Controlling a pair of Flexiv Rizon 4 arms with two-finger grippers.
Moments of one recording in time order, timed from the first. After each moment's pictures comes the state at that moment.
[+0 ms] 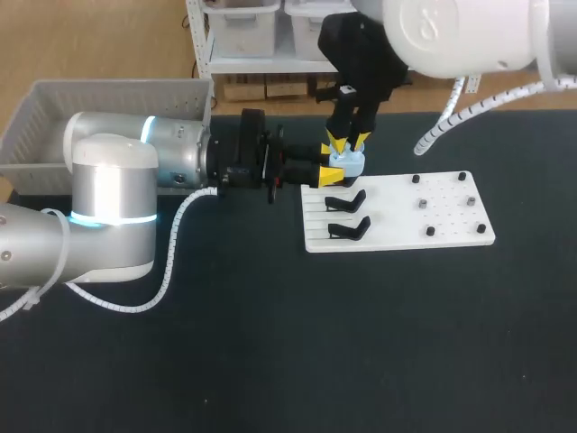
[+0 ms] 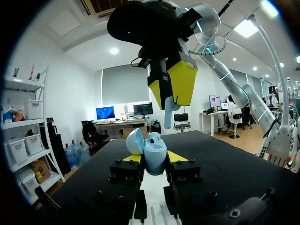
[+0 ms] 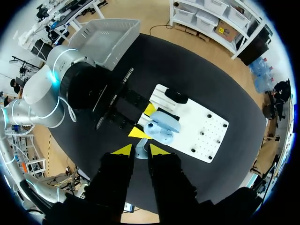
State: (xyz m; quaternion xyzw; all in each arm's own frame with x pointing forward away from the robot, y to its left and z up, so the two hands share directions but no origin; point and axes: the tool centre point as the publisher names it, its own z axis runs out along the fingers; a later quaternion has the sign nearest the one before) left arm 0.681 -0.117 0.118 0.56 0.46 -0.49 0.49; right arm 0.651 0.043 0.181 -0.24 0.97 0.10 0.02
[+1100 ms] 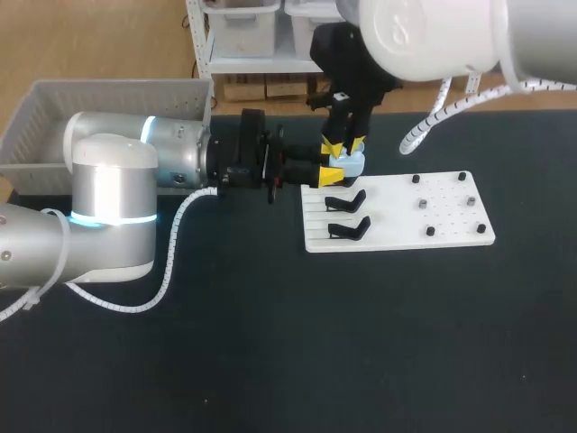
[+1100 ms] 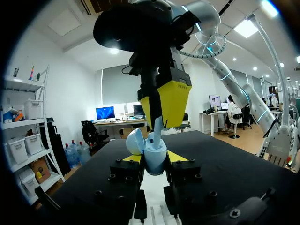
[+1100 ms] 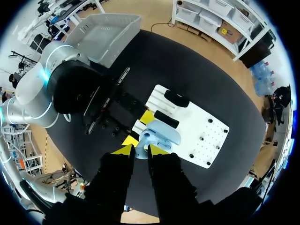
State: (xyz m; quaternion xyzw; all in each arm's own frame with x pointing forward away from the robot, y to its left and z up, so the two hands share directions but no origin) left arm 0.681 -0.117 0.118 0.56 0.46 -0.49 0.49; right arm 0.663 0.045 0.162 -0.25 0.96 0.09 0.01
